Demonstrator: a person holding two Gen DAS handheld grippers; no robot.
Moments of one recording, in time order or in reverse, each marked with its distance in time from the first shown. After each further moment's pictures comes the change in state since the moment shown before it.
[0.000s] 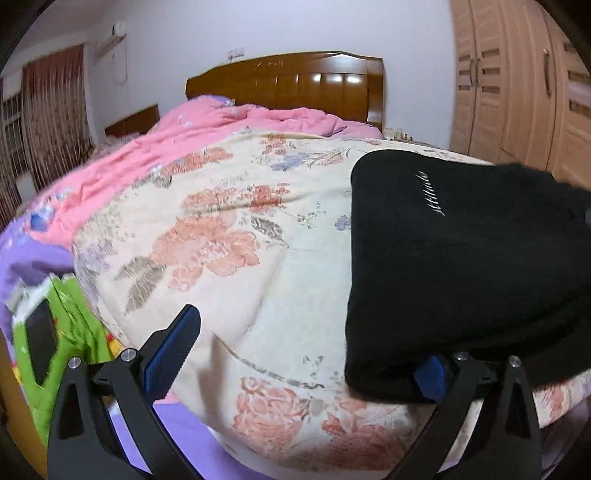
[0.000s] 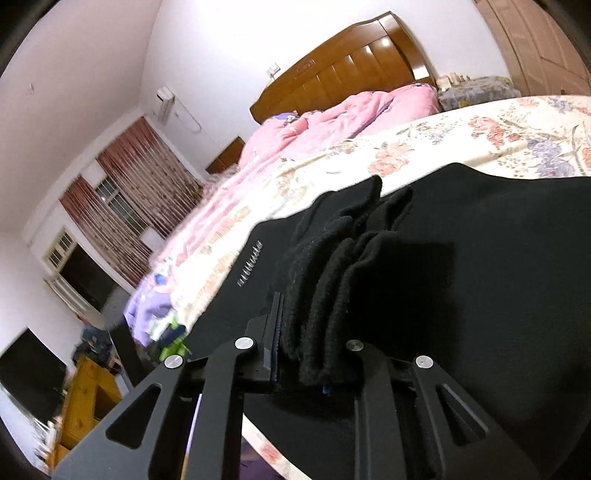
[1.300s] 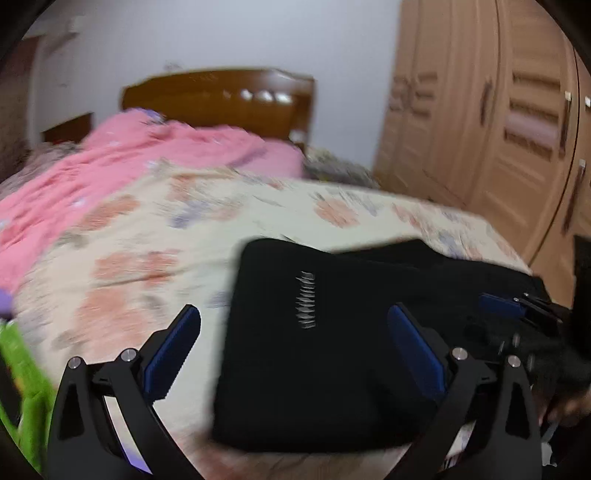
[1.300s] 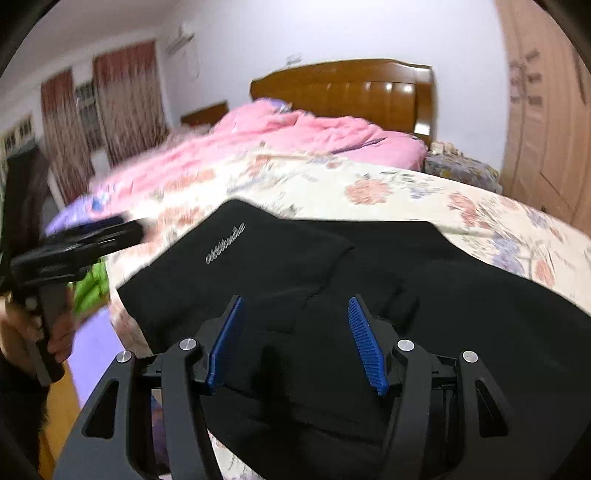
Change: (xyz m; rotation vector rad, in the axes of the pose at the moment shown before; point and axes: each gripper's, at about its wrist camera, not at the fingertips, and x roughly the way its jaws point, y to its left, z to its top) left arm -0.037 -0.071 0.077 0.059 -0.016 -0.321; right arm 0.013 0.053 -0.002 -0.422 0.024 -0.320
